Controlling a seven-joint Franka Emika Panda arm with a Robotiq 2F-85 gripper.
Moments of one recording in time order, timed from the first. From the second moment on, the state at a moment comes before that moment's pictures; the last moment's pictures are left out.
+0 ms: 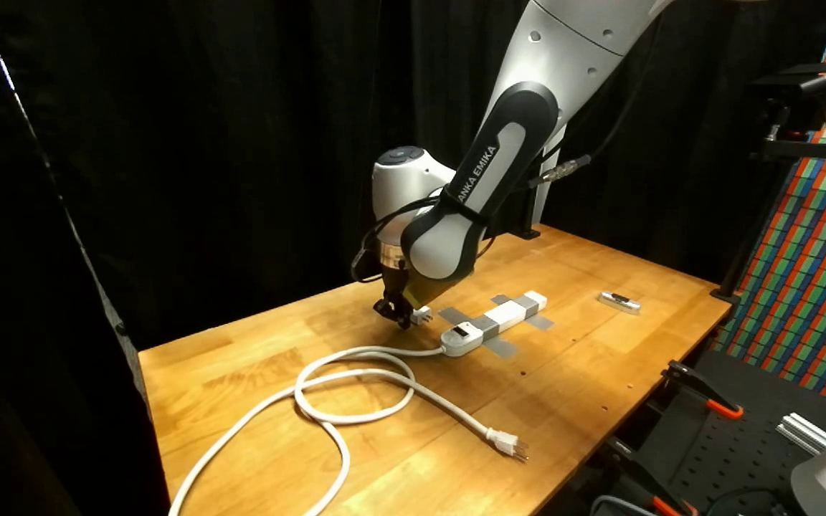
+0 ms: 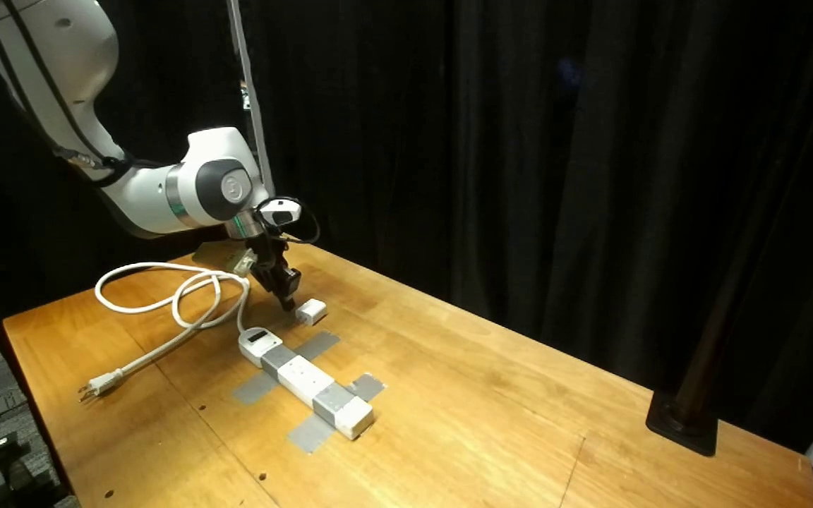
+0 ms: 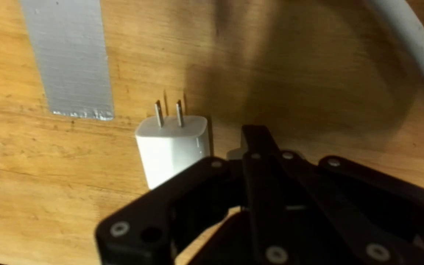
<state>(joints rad) 0.39 0.70 -0.12 -1.94 -0.30 2.72 0.46</state>
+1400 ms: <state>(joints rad) 0.45 0.70 -0.28 -1.94 -0.46 2.71 0.44</state>
